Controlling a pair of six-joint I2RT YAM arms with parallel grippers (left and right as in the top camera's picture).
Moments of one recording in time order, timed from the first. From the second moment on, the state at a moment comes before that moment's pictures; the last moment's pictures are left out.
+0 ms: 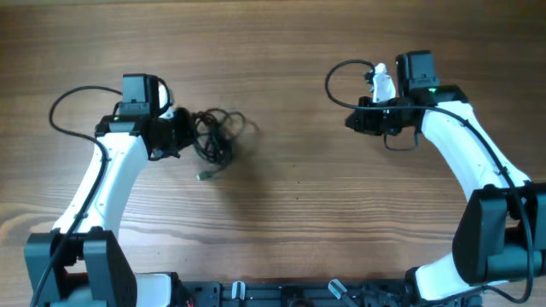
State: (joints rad) left arm 0.01 1.54 1.03 -0.67 0.26 -0.47; right arm 0.09 1.71 1.18 -0.71 -0.50 0.18
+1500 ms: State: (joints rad) left arm -0.07 1.54 0.91 -0.65 0.20 -0.49; right arm 0.41 1.73 1.11 -0.48 -0.45 0.44
